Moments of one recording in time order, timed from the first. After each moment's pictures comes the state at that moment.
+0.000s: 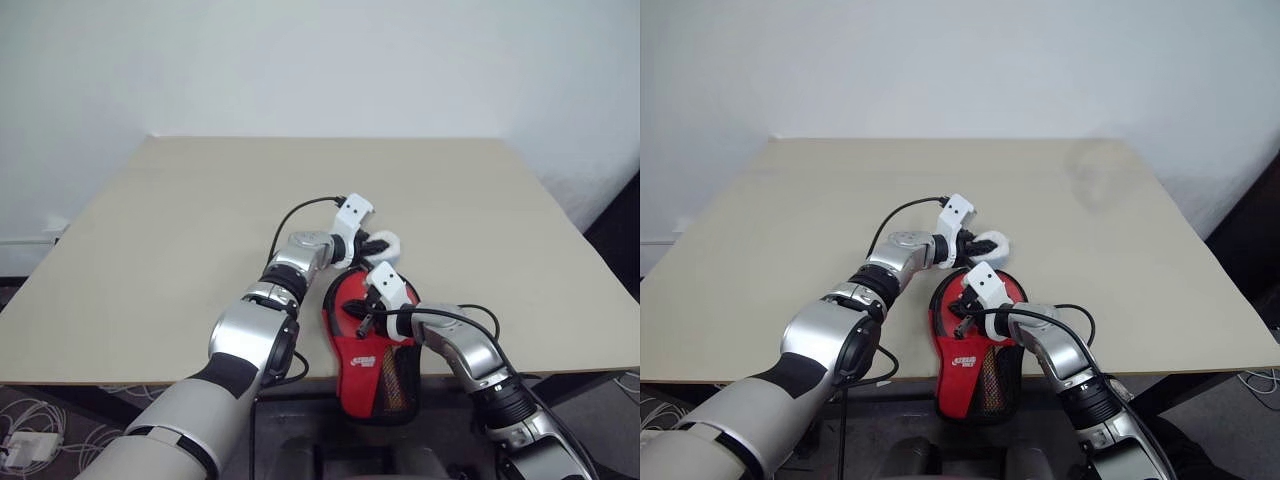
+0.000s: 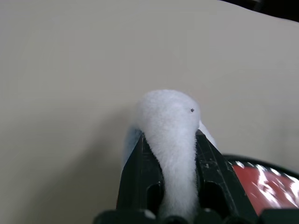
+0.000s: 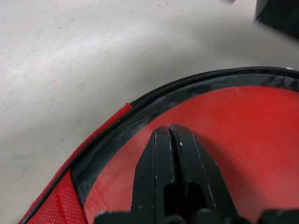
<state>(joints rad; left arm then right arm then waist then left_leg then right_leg) -1.11 0.04 -0.07 1.27 0.00 0.09 -0.90 -0.36 -0.22 0.34 -0.03 0.17 0.69 0.64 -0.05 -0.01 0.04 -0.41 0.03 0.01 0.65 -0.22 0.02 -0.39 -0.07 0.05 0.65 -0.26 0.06</state>
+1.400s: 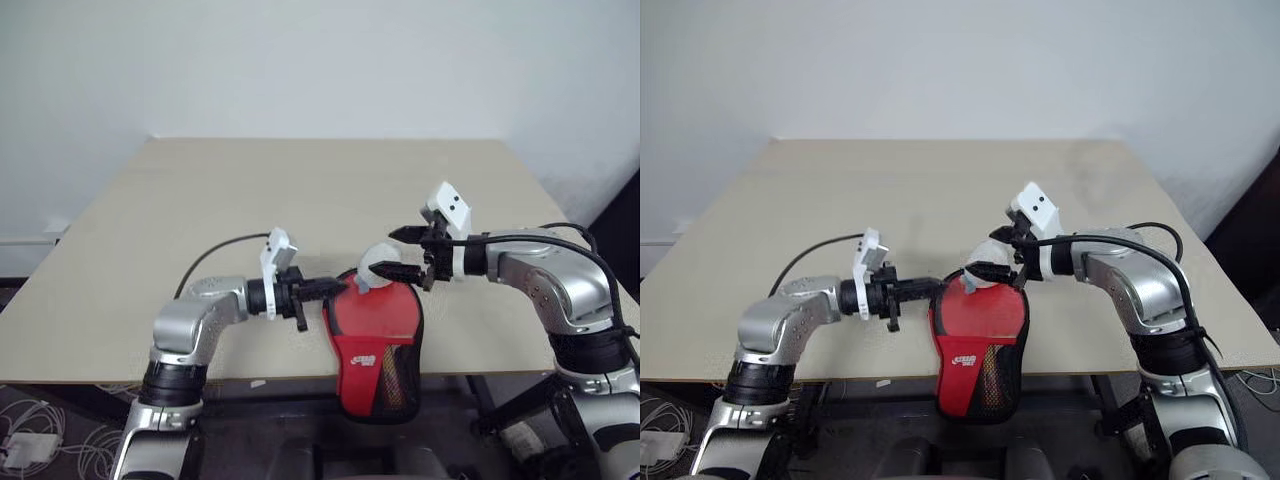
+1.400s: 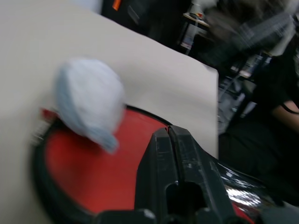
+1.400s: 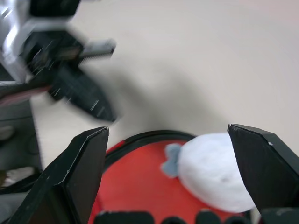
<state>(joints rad) -0.37 0.39 -0.02 -0.13 -0.45 0.85 -1.06 -0.67 -0.55 0.14 -0.22 0.39 0.96 0.83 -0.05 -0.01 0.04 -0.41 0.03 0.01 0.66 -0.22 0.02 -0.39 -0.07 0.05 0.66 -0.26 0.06</state>
